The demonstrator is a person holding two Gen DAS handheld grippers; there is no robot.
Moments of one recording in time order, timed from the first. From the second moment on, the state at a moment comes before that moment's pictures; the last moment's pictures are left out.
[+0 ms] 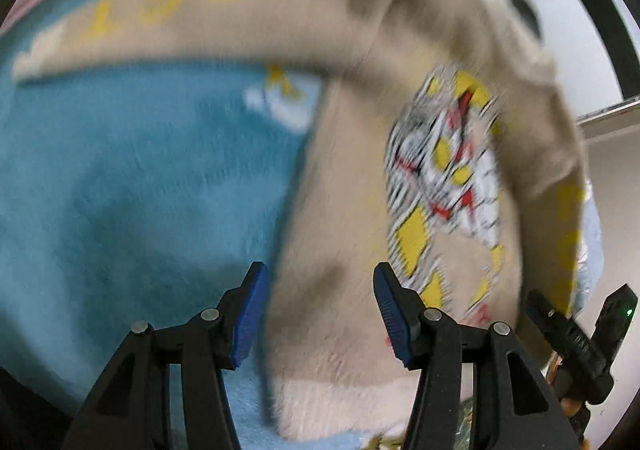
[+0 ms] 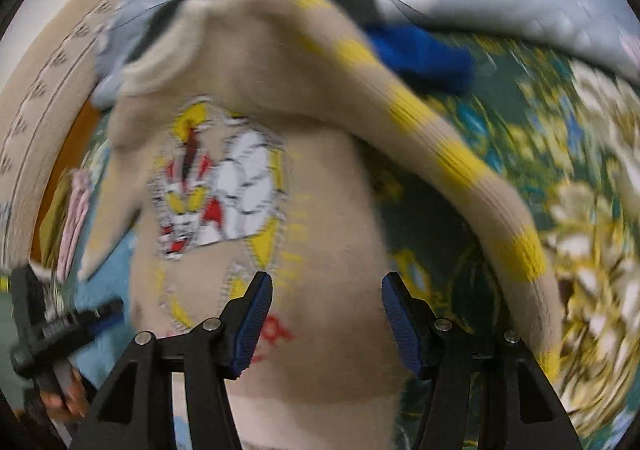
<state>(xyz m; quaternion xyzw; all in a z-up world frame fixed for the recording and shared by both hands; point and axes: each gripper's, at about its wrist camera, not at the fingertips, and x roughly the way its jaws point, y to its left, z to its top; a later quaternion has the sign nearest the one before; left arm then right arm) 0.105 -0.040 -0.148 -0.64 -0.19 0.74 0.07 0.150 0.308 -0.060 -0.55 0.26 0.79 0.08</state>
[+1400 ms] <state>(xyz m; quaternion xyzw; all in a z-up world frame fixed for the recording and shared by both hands) 0.126 -0.027 -0.068 -0.66 -0.12 0.73 0.16 0.182 0.270 -0.079 -0.62 0.22 0.74 0.12</state>
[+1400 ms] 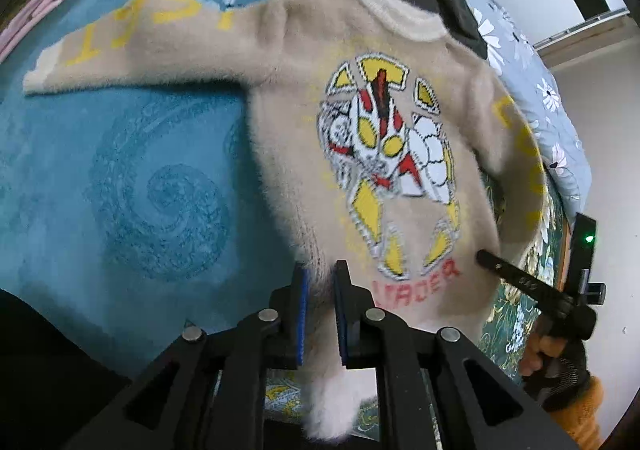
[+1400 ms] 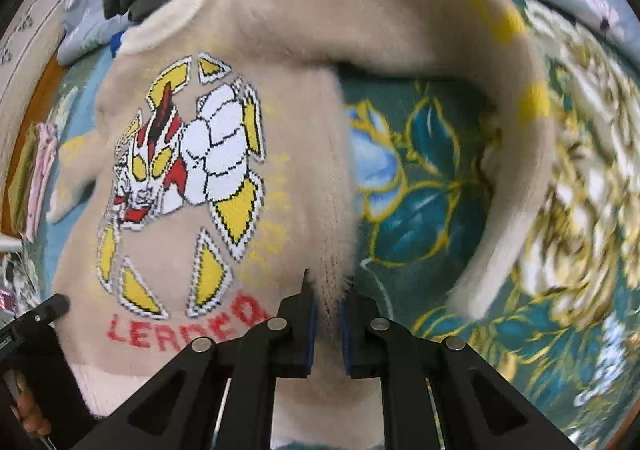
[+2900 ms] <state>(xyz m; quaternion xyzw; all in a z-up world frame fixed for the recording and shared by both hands) 0.121 -0.106 -0.075 -0.53 -0.24 0.81 0.01 0.212 0.451 -0.011 -0.49 0.20 0.79 0.31</state>
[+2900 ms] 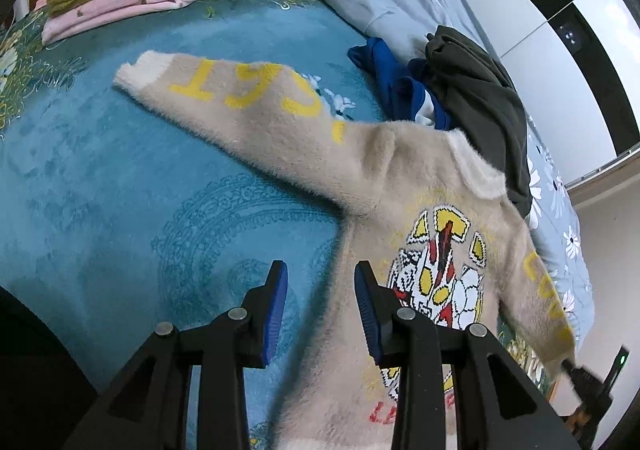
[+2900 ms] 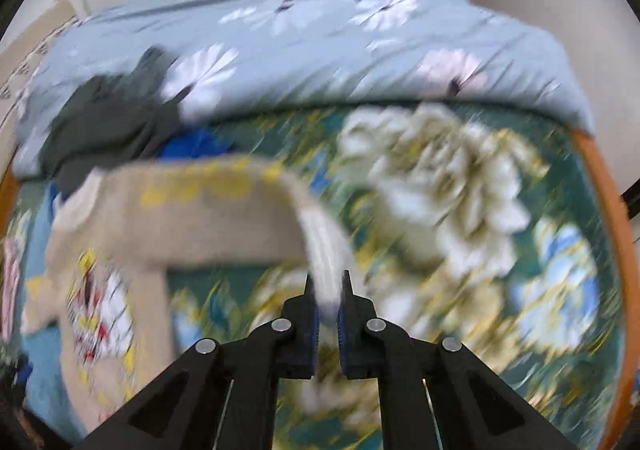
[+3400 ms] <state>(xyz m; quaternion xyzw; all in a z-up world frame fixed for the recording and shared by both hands) 0.114 -0.100 -0.086 -0.54 -0.24 0.81 -0.01 0.165 0.547 -0.091 -0.53 0.24 0.72 0.38</state>
